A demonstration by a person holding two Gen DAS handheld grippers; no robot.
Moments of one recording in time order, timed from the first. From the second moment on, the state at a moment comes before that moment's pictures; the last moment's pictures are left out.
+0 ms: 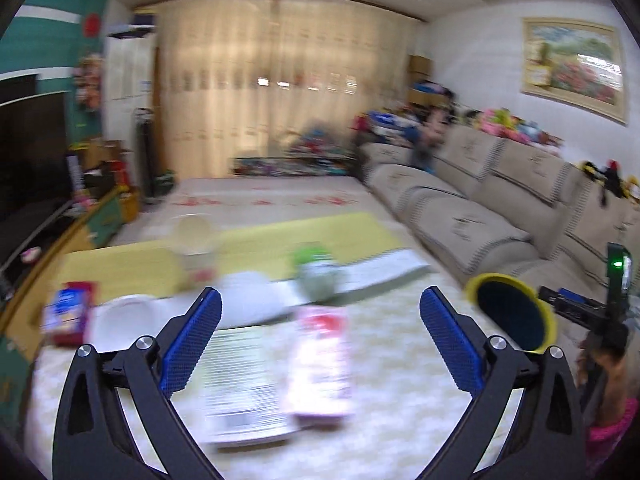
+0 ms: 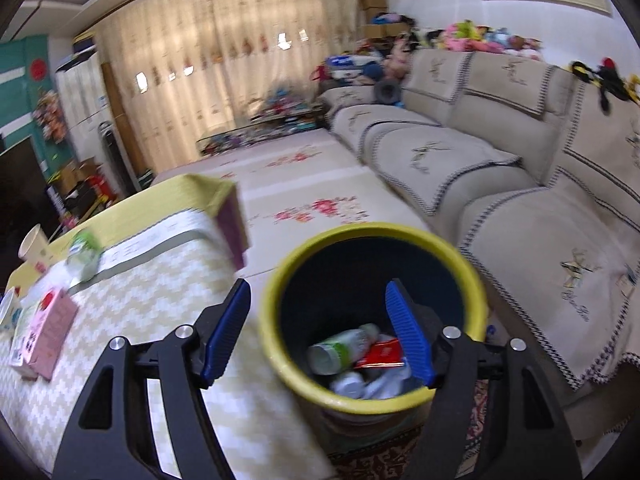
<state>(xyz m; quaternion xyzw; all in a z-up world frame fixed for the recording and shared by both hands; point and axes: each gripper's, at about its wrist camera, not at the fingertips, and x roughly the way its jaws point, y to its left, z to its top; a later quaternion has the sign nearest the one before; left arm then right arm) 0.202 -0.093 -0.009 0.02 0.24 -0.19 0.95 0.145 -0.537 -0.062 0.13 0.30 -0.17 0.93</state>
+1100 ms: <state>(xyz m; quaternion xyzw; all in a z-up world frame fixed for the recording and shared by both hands) 0.216 0.012 -0.068 -0.02 0.26 -0.05 0.96 0.220 -0.253 -0.061 0.02 0.38 0.12 0.92</state>
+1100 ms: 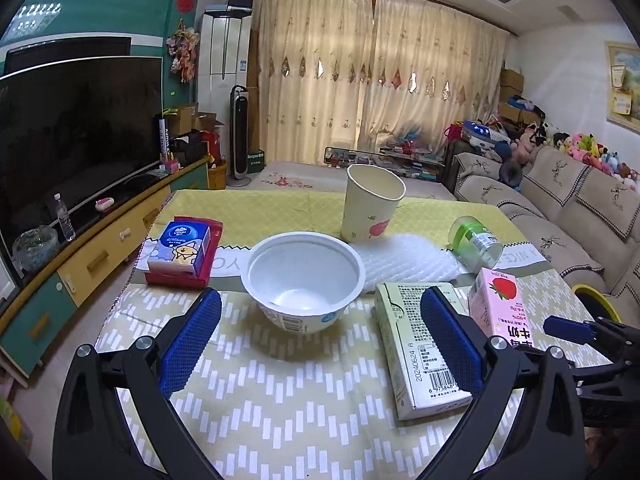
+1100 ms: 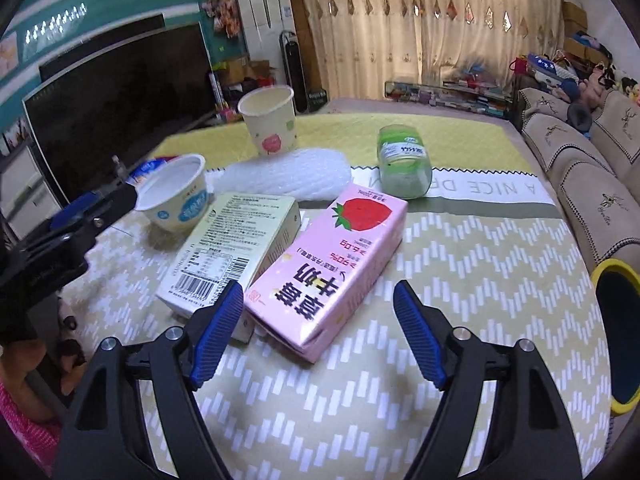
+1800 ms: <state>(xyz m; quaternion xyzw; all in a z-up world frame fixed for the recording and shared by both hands) 0.211 0.007 -0.071 0.00 0.26 -0.05 0.97 0.217 -0.310 -0.070 0.05 0.39 0.11 0.91</state>
